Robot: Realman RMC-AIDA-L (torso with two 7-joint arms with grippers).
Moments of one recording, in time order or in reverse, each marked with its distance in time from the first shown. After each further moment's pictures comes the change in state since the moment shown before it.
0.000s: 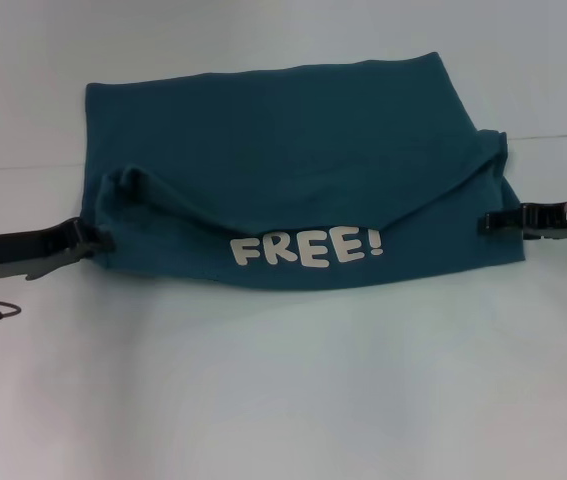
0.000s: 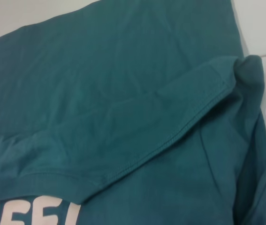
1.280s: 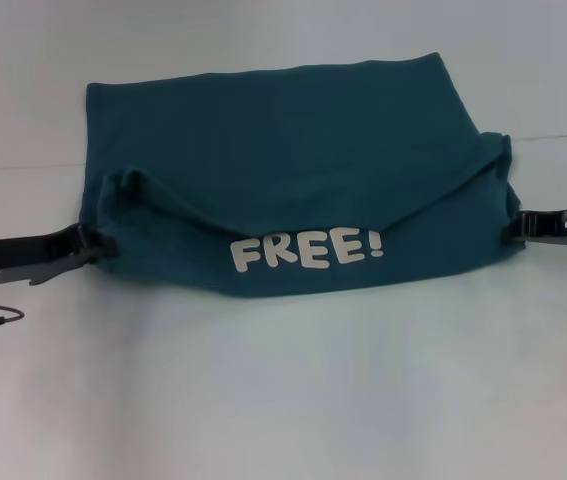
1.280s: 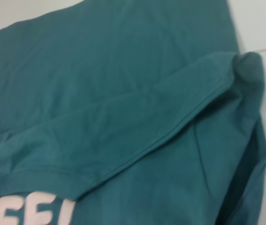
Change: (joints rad) left arm -0.003 0.000 -0.001 -0.009 0.010 0.008 -0.001; right arm -0.009 0.007 -0.017 0.017 0.010 0.035 -0.013
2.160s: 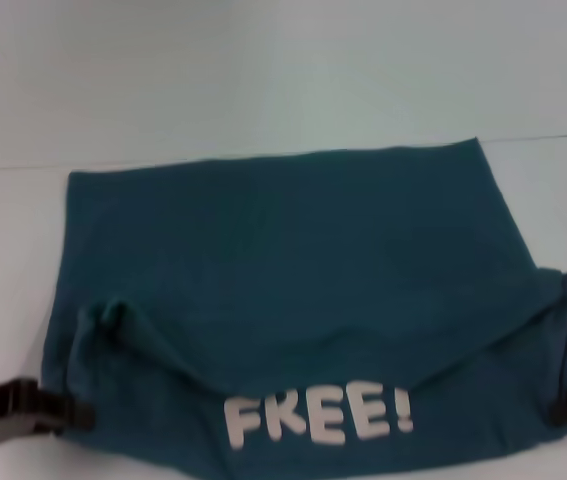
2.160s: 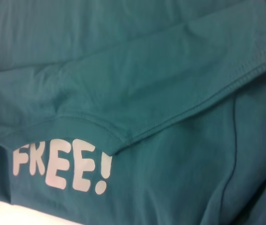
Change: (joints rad) left arm 0.212 0.060 0.008 0.229 0.055 0.699 -0.082; right arm -0.152 -0.065 0.034 -0.153 -0.069 -0.760 0.090
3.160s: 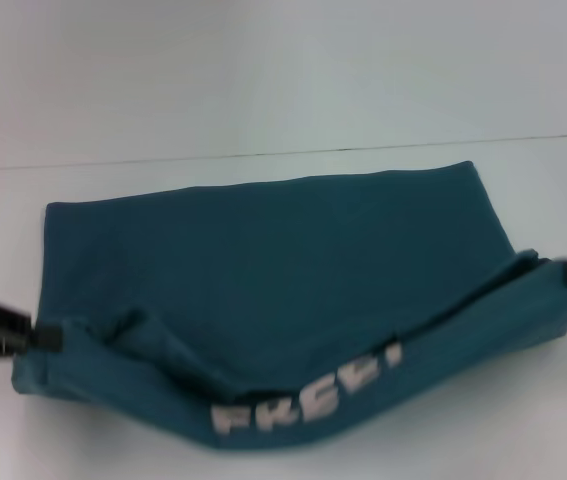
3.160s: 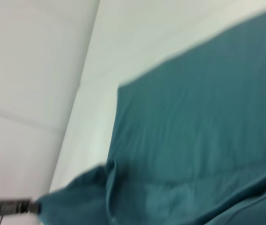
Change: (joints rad) left arm -0.143 0.063 -0.232 0.036 0.092 0.191 -0.084; right arm 0.000 -0.085 0.262 -0.009 0.264 -0.176 -0.074
